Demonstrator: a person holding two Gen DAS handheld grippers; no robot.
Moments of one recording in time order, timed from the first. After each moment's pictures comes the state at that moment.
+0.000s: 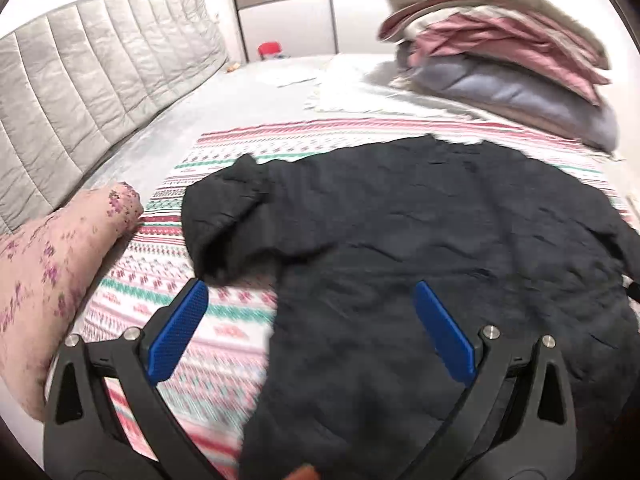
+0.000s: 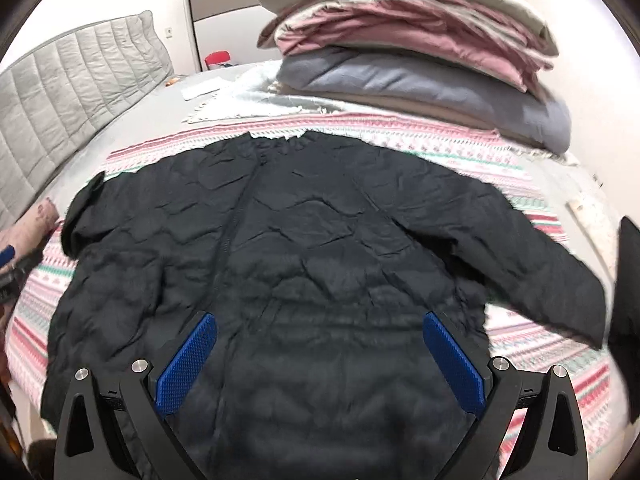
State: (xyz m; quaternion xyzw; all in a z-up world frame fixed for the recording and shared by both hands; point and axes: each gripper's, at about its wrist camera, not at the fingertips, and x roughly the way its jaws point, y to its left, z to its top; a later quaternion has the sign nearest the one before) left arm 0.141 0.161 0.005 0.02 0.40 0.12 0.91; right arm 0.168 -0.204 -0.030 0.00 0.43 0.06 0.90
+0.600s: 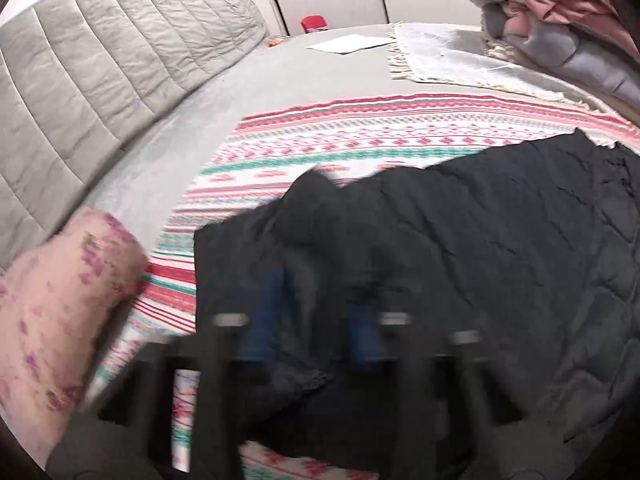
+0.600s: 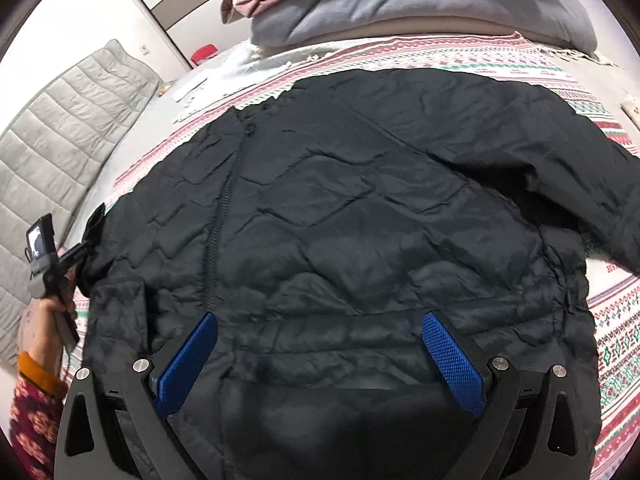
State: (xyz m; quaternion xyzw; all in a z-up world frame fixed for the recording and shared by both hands) left arm 0.270 0.271 -0.059 0.06 0.41 0.21 0.88; right arm 0.226 -0.226 -0.099 0.14 0.49 0.11 0.85
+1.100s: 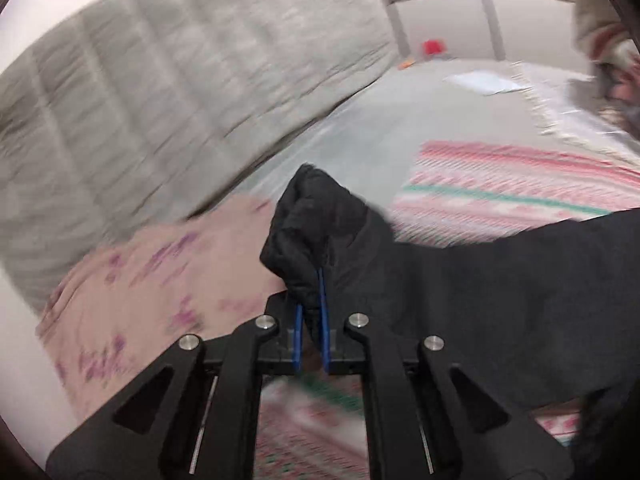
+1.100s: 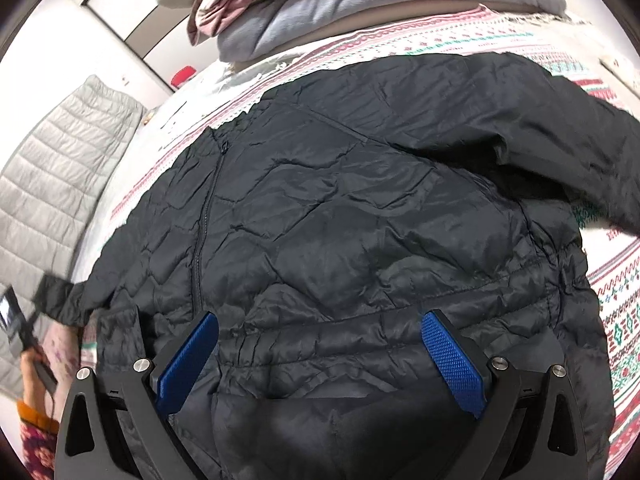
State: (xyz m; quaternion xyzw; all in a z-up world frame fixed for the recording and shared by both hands) left arm 0.166 0.407 -0.005 0.03 0.36 0.40 0.84; right arm 0.229 -0.259 -0.113 0.21 0.49 0.09 0.84
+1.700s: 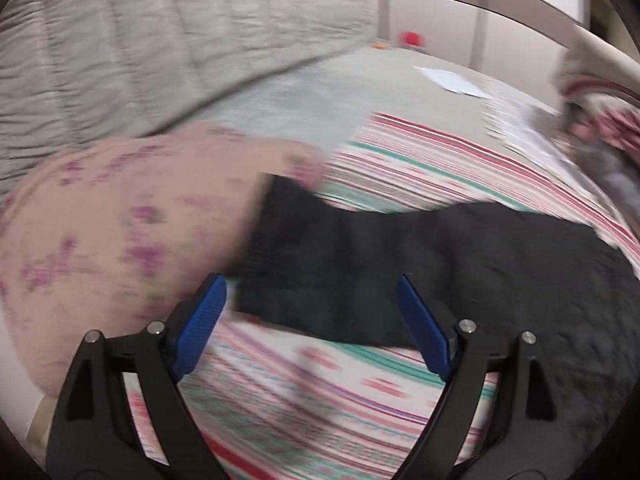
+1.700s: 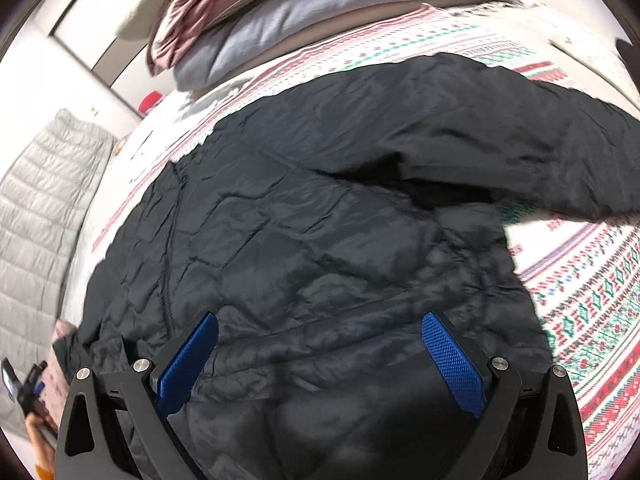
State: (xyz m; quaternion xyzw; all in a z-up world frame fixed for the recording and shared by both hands) left arm 0.128 0.366 -0.004 -0.11 0.39 0.27 0.87; right arm 0.218 -0.315 -0.104 0.25 0.49 0.03 0.84
